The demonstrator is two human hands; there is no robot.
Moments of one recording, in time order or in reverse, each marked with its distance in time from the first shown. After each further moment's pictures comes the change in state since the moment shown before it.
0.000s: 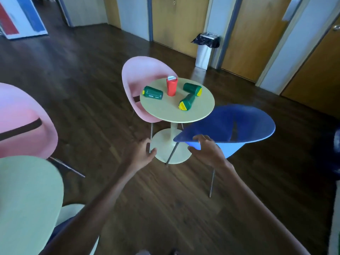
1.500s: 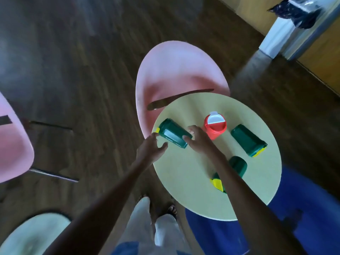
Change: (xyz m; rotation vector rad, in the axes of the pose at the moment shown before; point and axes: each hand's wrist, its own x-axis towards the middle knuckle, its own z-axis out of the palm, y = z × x) left_hand 0.522 -0.167 0.178 -0.127 -0.170 -0.543; right_hand 0.645 -0.051 0.106 0.118 -0.395 -0.219
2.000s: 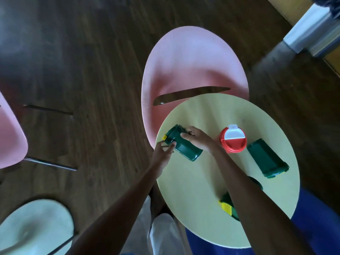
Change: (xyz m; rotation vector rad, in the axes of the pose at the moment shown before) left_hand 0.062 -0.014 0.060 -0.874 -0.085 -0.438; right_hand 0.105 0.001 0.019 0.175 -0.369 0.175
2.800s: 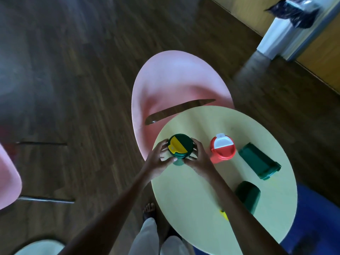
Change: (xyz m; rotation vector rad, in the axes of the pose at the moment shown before) left_hand 0.005 0.047 -0.023 0.281 -0.295 0.469; right_hand -0.039 0.032 0.024 0.494 0.328 -0.217
